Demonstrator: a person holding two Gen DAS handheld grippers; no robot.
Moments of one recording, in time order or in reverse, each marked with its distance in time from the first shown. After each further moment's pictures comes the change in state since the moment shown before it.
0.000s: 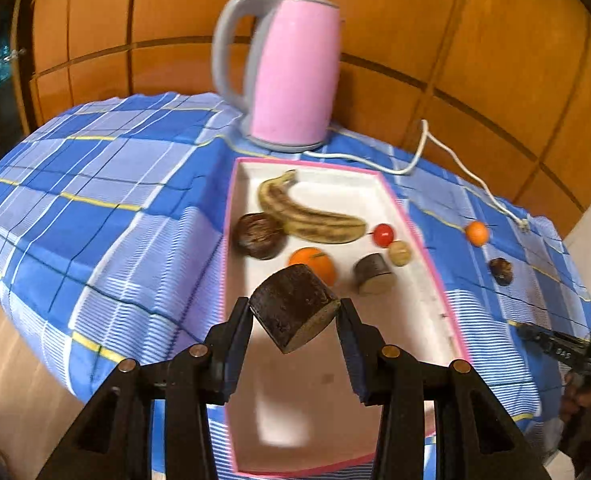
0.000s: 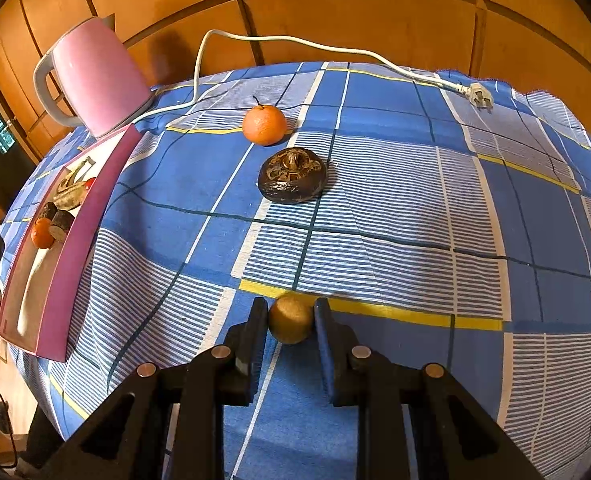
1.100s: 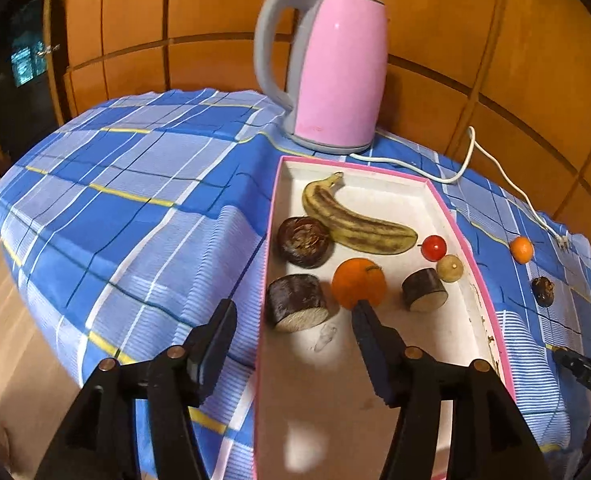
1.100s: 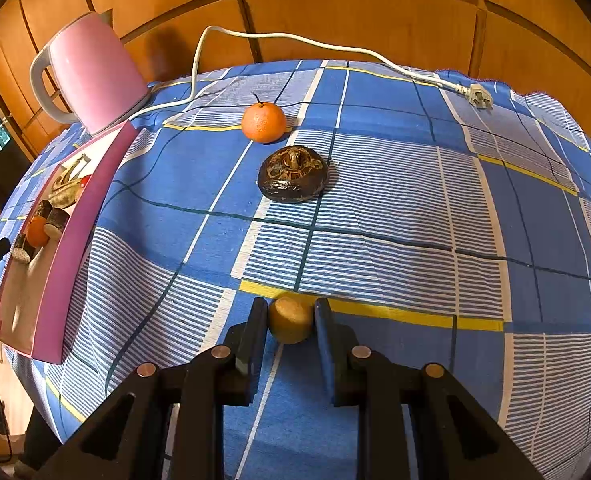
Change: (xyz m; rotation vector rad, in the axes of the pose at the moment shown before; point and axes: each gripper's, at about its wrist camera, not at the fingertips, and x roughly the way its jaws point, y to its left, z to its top) left arm 0.017 0.011 0.004 -0.056 -0.015 0.130; right arm 0.002 0.003 0.001 -0.004 0.007 -0.021
